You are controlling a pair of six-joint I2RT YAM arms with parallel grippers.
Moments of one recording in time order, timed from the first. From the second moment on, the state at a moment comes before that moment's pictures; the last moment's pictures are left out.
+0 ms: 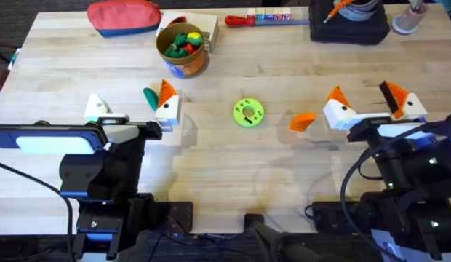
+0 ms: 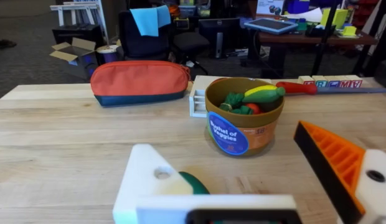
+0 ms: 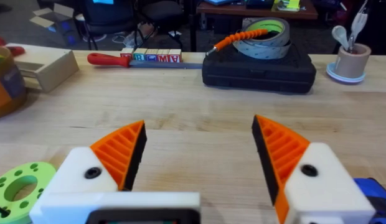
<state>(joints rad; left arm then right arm) -0.01 0.00 0.01 -0.02 0.00 0.00 0.00 0.00 0.01 -0.10 -0.02 0.00</state>
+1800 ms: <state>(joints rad) -0.33 0.91 0.79 -0.66 -0.13 -0.04 0.00 0.59 0.63 -0.57 -0.10 0.10</state>
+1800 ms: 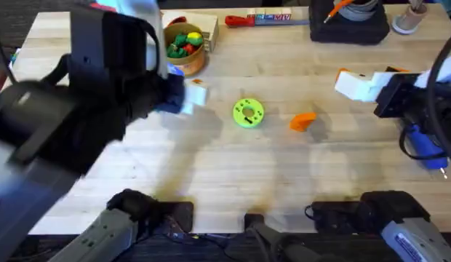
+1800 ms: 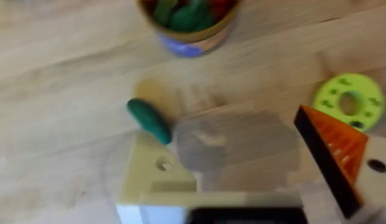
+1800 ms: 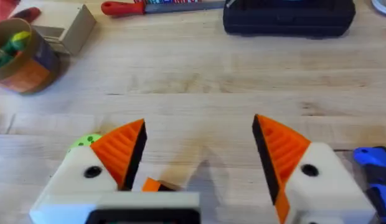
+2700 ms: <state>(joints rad) -0.80 0.81 0.69 -0.13 -0.10 0.01 0.00 0.59 0.63 -0.57 -0.10 0.10</state>
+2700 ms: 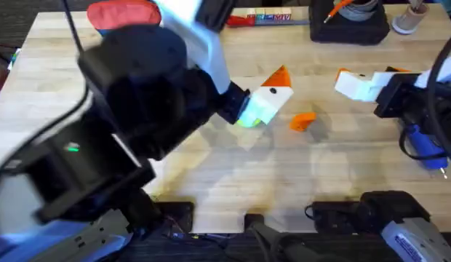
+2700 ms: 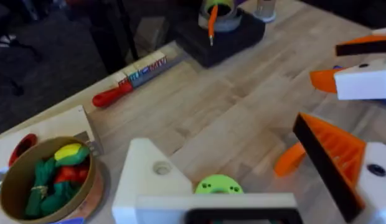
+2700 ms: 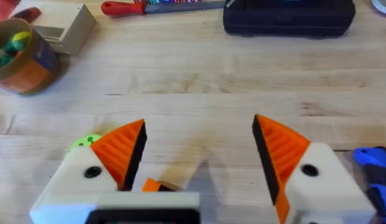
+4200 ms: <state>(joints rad) -0.80 0.01 0.01 -0.08 -0.03 0.03 0.00 0.59 0.63 -0.57 -0.10 0.10</state>
